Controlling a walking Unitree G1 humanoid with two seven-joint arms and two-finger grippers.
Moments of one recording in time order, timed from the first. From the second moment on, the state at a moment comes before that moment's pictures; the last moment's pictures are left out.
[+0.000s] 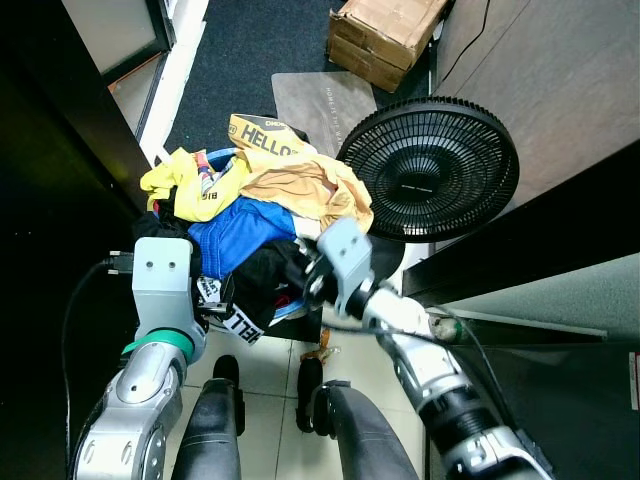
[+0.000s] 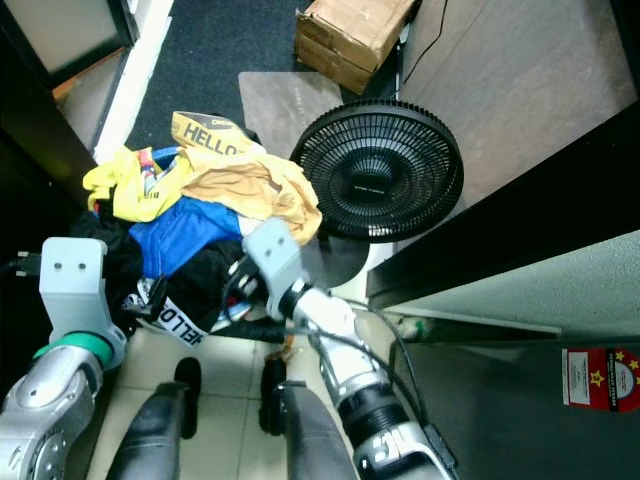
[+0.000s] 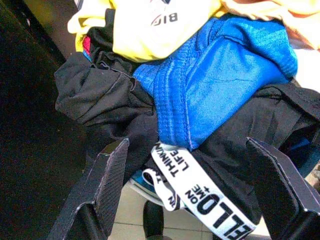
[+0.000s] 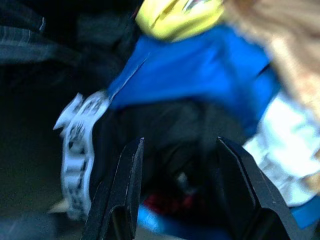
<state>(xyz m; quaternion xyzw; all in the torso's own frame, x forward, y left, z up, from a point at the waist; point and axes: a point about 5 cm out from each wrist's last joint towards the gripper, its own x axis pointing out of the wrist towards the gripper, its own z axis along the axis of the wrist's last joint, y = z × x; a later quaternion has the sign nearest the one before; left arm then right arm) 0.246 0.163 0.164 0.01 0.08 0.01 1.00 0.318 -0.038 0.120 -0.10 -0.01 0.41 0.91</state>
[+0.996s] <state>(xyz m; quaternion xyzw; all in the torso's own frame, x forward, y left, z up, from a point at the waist) 0.244 0.166 0.160 0.01 0.08 0.02 1.00 0.353 -0.044 0.103 -0.14 0.08 0.30 0.94</state>
